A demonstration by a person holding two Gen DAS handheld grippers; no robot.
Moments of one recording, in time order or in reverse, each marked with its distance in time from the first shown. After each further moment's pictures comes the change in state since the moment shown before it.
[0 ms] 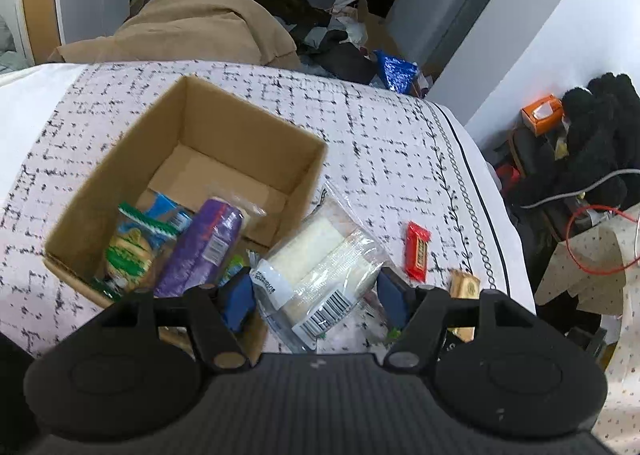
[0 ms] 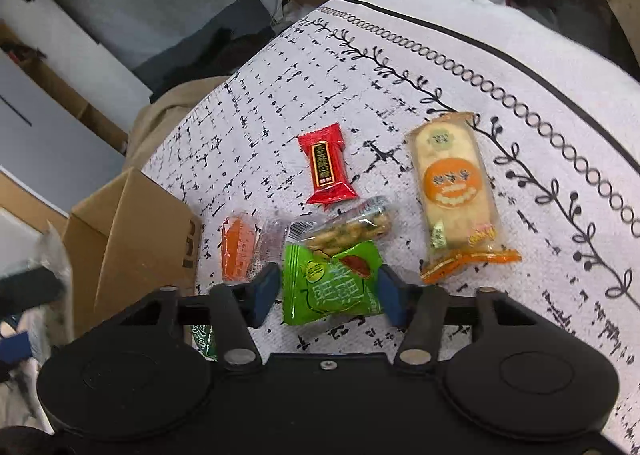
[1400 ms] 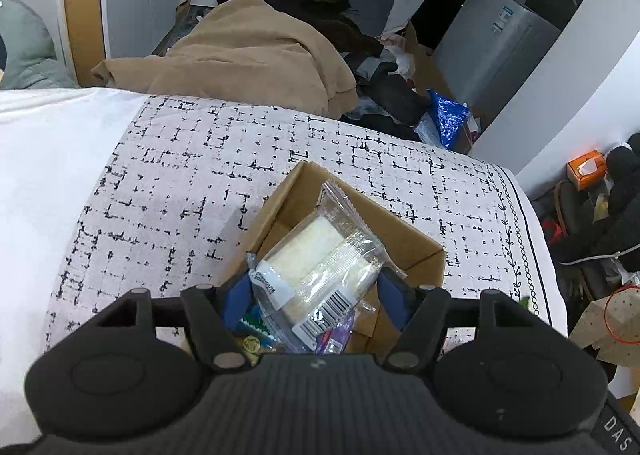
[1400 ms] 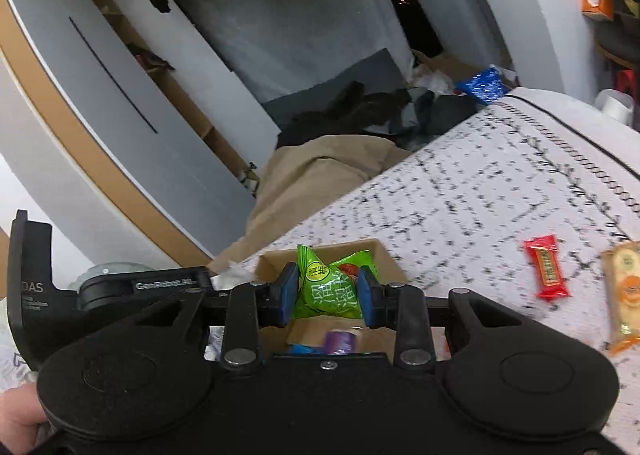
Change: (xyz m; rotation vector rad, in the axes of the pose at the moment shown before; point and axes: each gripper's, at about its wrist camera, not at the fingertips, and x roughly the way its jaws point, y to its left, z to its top) left arm 0.003 0.088 0.070 -0.076 -0.047 0.072; right arm -0.057 0.126 0.016 -0.180 -0.185 0.310
